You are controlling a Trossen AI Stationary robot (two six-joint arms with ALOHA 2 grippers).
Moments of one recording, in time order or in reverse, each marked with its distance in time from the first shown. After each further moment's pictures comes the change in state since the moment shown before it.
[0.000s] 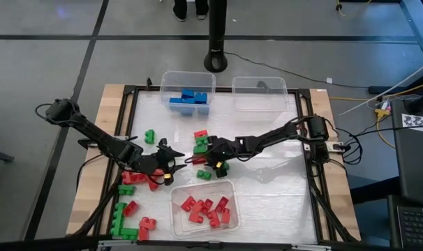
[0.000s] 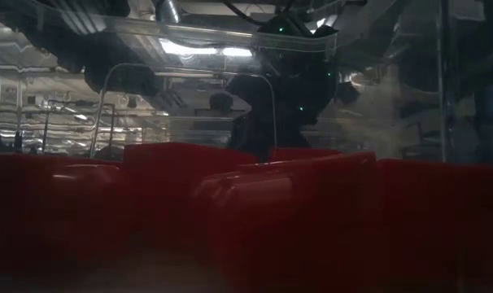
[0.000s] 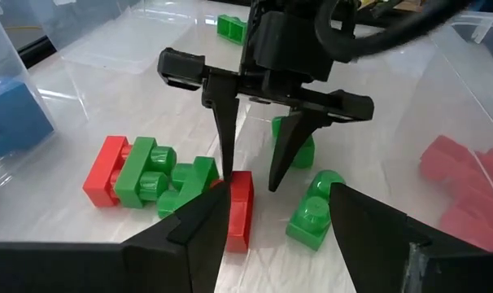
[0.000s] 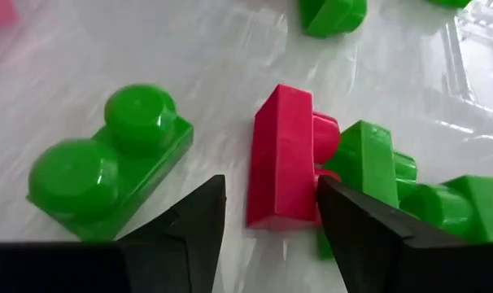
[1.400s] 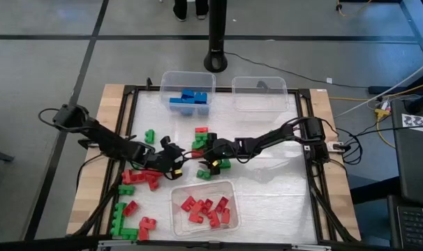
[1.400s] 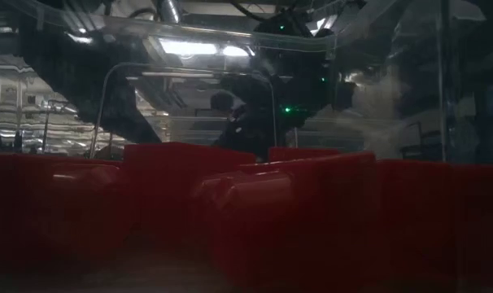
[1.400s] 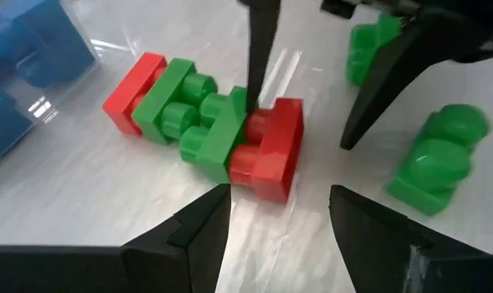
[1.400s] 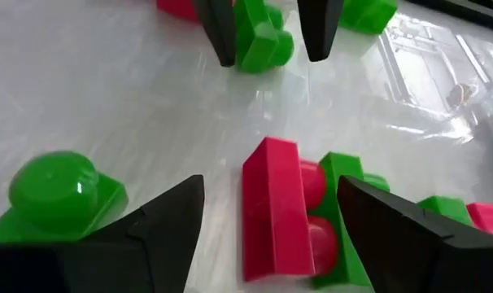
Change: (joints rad) left arm 0.129 0.201 0.000 -0.043 0.026 -0.038; right arm 0.006 0.038 -0.001 0.158 0.147 0.075
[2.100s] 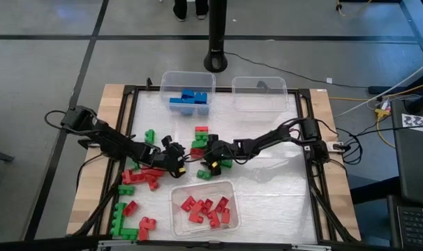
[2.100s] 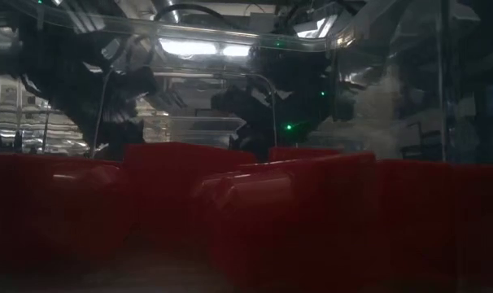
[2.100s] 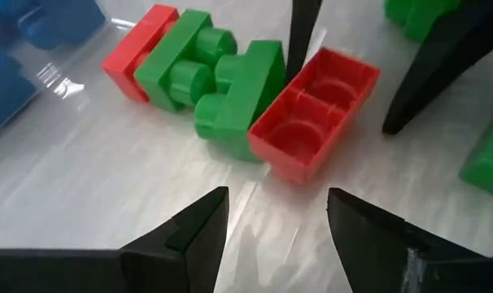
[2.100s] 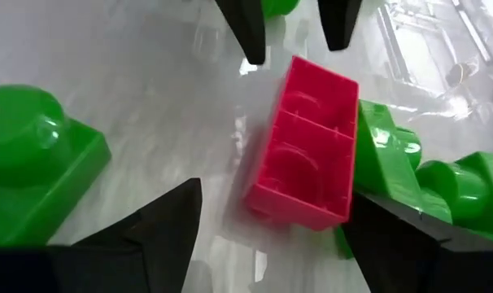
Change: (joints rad) left arm 0.055 0.126 0.000 0.037 0.001 -0.014; right arm 0.008 0.043 0.000 -0.034 0.012 0.020
